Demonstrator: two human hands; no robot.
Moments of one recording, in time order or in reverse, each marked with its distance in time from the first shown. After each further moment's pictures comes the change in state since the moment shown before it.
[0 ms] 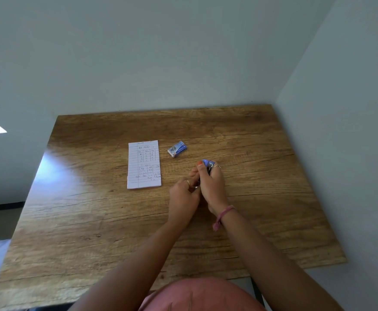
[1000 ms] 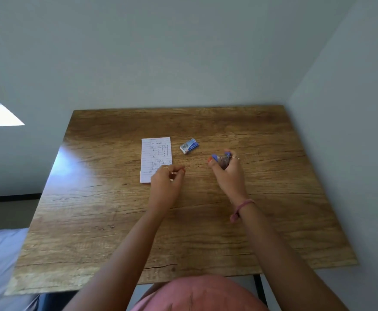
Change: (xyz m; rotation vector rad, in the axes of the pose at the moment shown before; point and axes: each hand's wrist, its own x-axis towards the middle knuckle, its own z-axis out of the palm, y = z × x) left_hand 0.018 -0.020 -0.064 0.053 0.121 -0.051; right_hand 0.018 0.002 -0.017 -0.244 0.015 -0.199
